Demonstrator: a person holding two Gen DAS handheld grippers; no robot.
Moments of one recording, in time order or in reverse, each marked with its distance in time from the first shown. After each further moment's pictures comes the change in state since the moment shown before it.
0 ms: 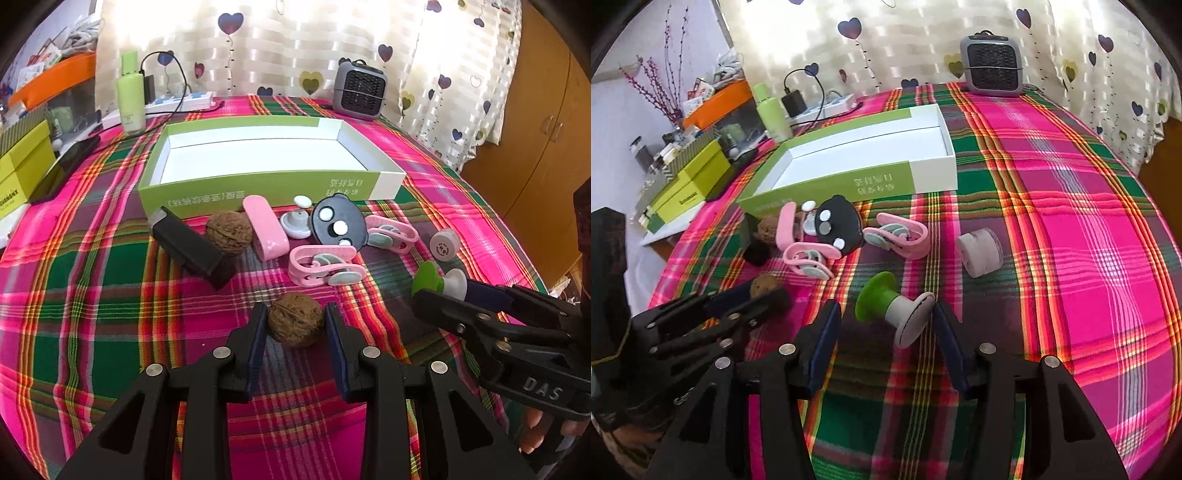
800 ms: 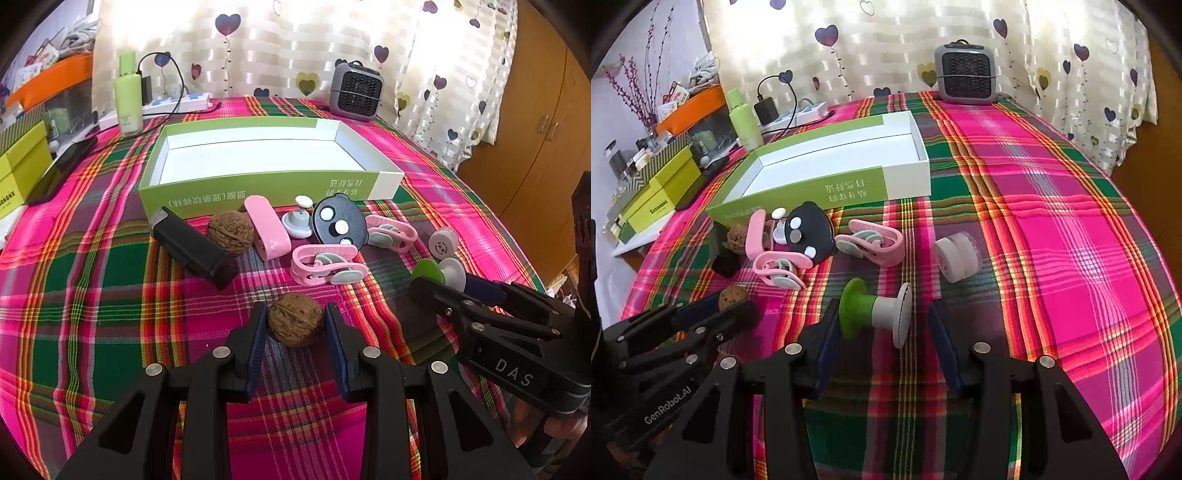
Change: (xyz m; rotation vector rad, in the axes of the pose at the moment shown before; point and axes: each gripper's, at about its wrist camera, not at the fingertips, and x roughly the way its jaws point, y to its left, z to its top) left arm -0.002 0.006 0.000 0.004 -0.001 -0.015; right arm 0.002 0.002 -0.003 0.024 -0.048 -0.129
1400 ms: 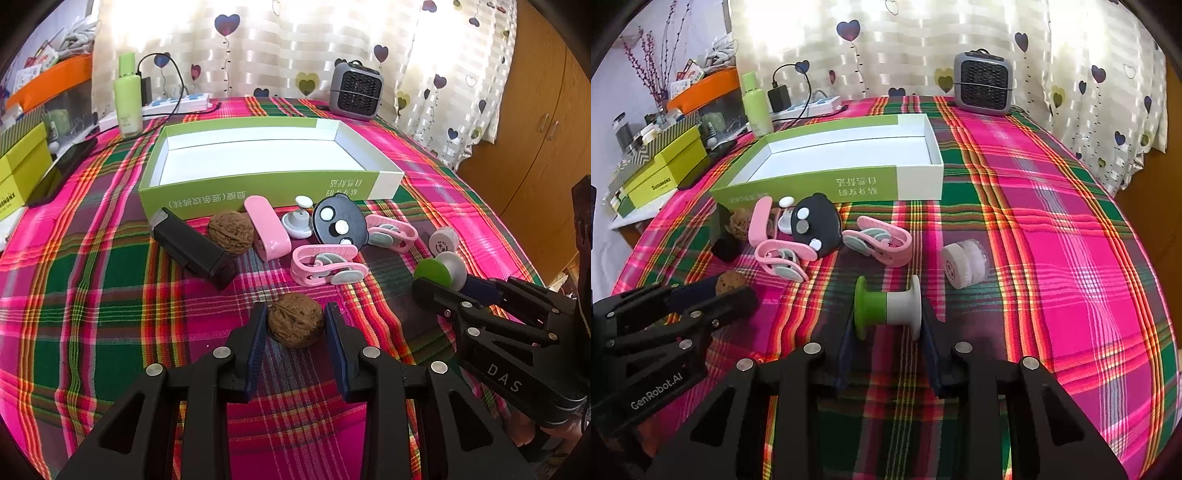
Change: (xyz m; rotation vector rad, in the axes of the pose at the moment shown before) left arm 0.000 0.001 0.001 0.002 0.000 0.004; right arm 0.001 0.005 -0.001 -0.096 0.002 -0.005
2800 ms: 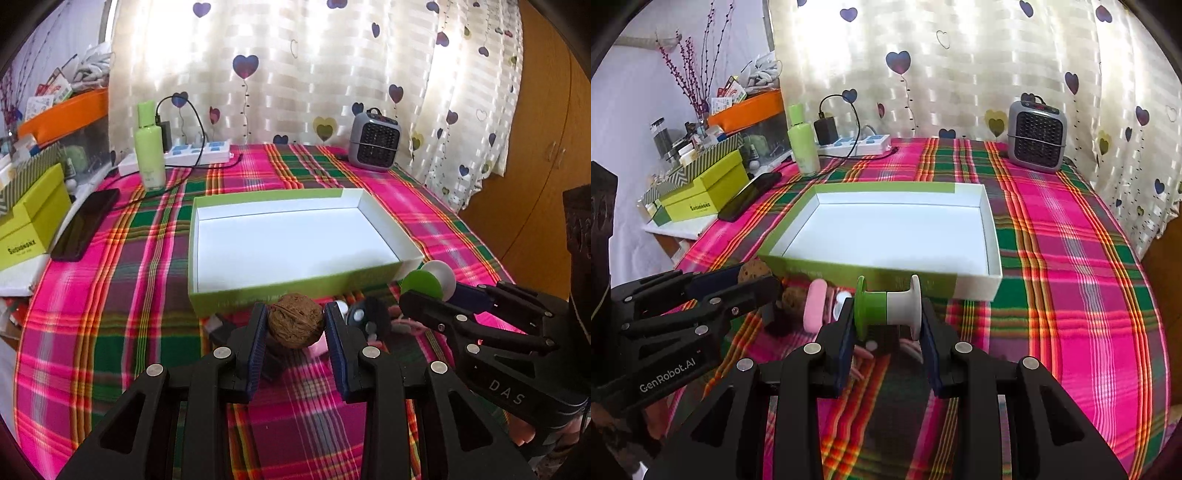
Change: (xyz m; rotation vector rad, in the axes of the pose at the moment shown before) left arm -0.022 0.025 0.060 -0.009 -0.110 0.041; right arm -0.003 0.023 0.065 -0.093 -0.086 0.143
